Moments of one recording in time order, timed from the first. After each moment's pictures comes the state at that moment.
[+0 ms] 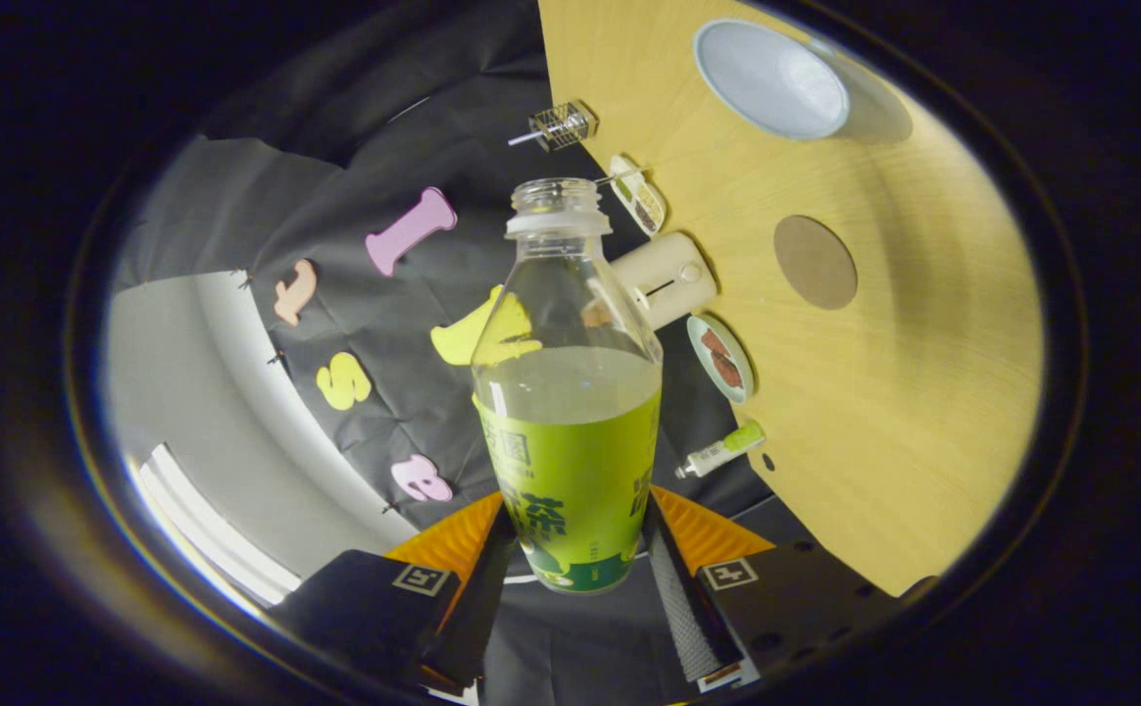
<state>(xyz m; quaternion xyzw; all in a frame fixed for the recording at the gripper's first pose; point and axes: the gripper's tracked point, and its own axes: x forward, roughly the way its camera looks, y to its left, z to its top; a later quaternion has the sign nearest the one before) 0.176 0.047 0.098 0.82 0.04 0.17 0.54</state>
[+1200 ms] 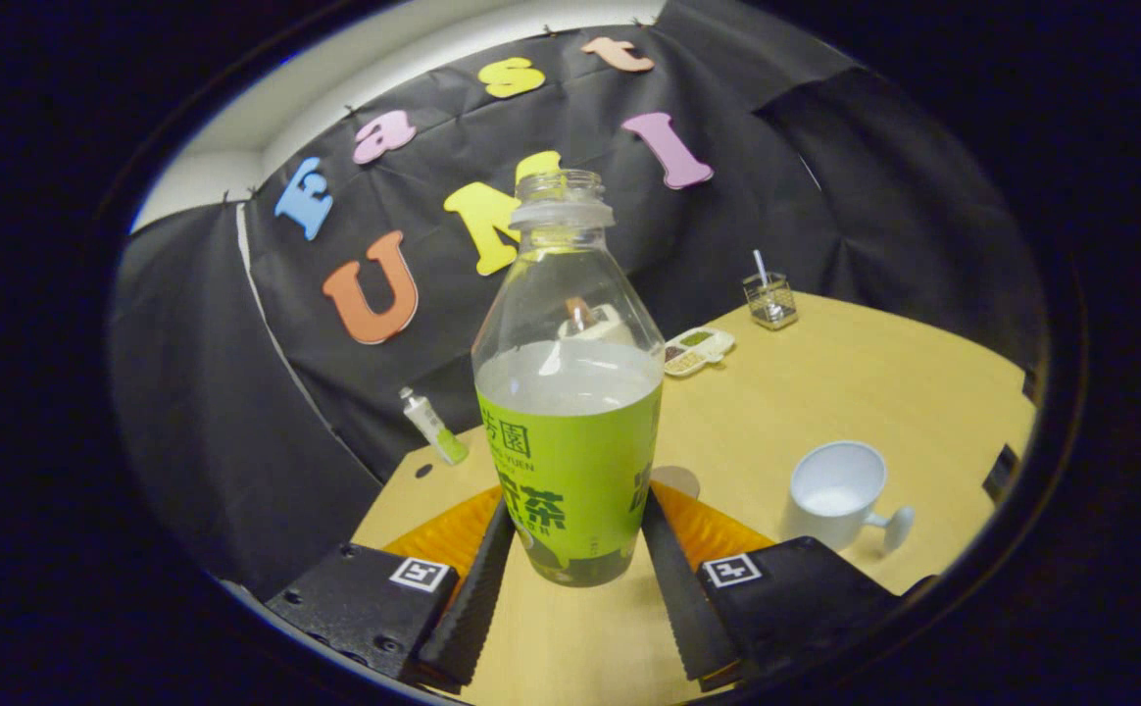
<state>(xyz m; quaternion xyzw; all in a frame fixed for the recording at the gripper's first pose) 0.155 0.037 0.008 0.16 0.16 -0.04 0.97</state>
